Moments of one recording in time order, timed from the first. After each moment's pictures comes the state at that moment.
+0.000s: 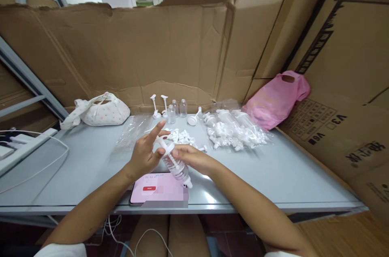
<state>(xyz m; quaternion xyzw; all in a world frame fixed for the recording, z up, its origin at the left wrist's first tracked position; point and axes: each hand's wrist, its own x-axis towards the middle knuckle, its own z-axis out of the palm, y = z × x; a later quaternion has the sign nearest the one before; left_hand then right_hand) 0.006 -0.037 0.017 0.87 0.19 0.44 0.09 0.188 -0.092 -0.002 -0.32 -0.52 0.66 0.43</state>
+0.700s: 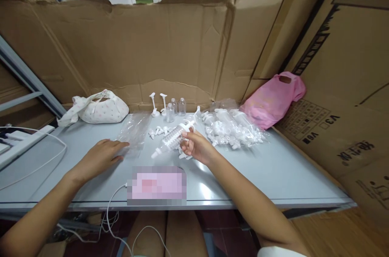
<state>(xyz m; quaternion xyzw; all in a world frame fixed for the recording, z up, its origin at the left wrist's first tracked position) -0.121 0.002 0.016 0.92 0.39 0.01 -0.06 0.198 -0.082 0.004 -0.35 -0.33 0.66 0.58</state>
